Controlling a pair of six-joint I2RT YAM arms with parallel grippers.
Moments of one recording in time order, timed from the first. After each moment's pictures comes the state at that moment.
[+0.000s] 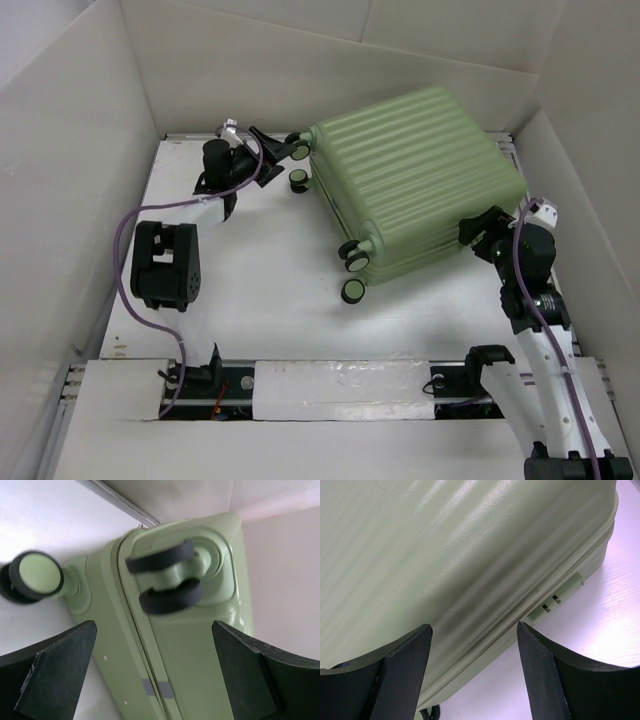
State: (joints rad) left arm -0.11 1.79 1.14 0.45 0.55 -1.06; right arm 0.04 0.62 0.71 -0.37 0.09 0.55
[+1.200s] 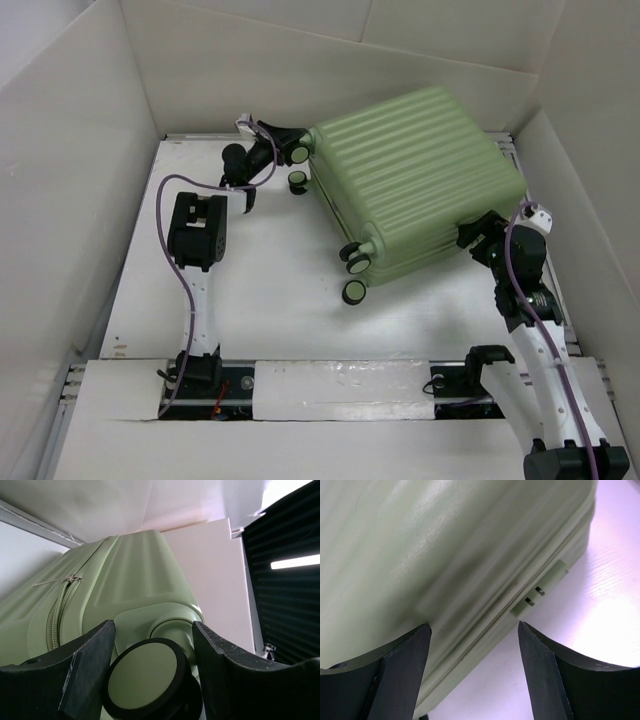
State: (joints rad) left arm -0.15 2.29 1.48 1.08 0.67 -1.57; right arm 0.03 0.66 0.63 -0.33 0.12 0.56
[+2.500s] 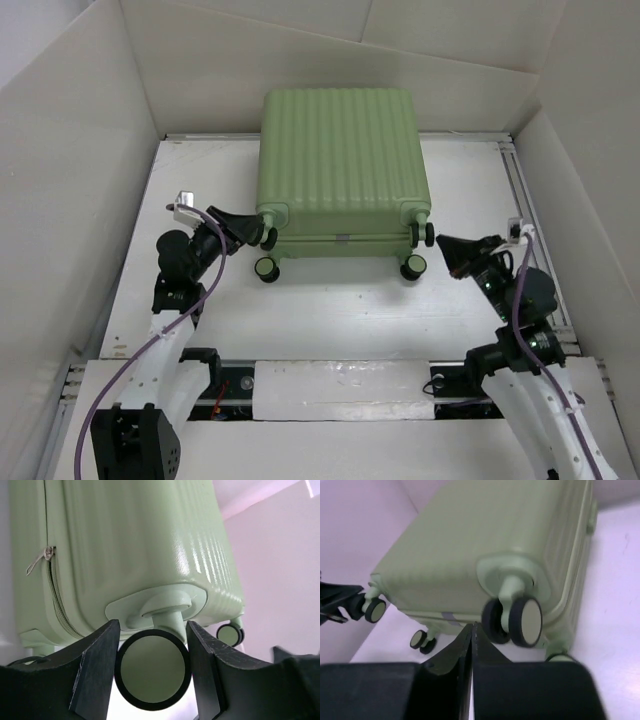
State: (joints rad) left arm -0.03 0.79 0.42 0.30 0.49 -0.98; right arm 0.23 0.37 0.55 -0.08 -0.20 0.51
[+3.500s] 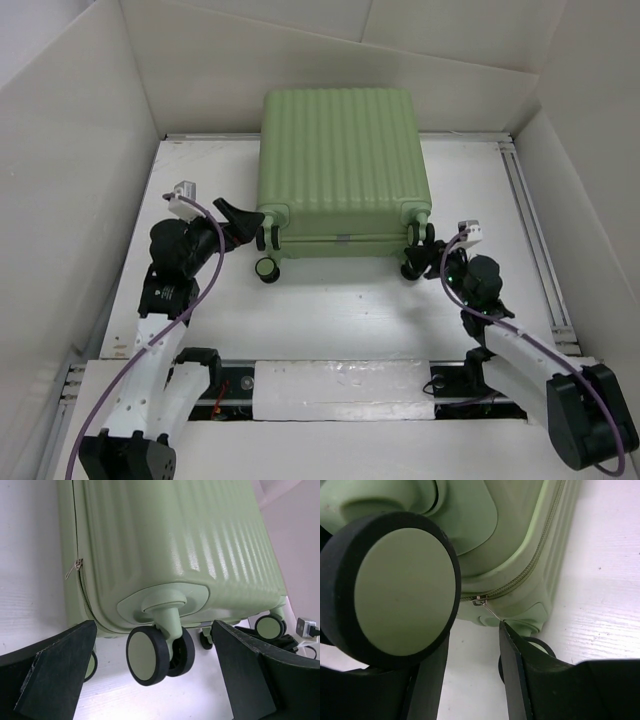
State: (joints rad) left arm -0.07 0.72 0.65 -0.13 0.36 -0.67; right arm 0.26 0.89 0.16 0.62 -0.20 0.45
